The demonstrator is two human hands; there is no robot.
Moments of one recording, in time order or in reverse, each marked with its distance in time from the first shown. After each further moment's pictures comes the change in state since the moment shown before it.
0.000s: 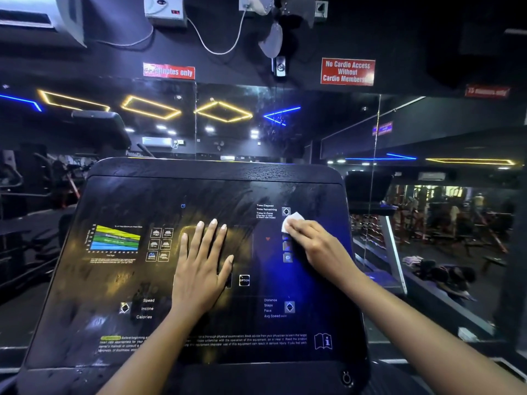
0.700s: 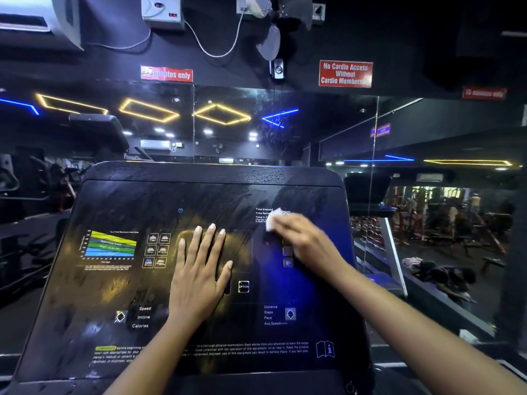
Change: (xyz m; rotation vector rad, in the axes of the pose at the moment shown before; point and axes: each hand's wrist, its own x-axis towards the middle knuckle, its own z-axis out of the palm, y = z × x) left_hand -0.001 0.000 0.001 0.000 -0.004 0.002; right_hand 0.028 -0.005 0.009 0.128 0.033 -0.082
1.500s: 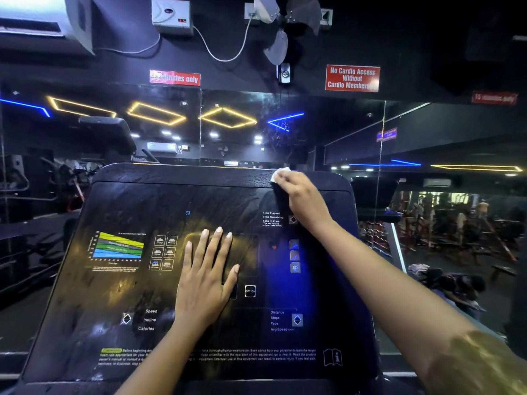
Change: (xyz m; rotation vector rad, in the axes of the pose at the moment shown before) left_hand 0.000 0.001 0.000 -0.002 0.023 0.000; right_hand 0.084 0.033 0.009 -0.049 0.053 0.177
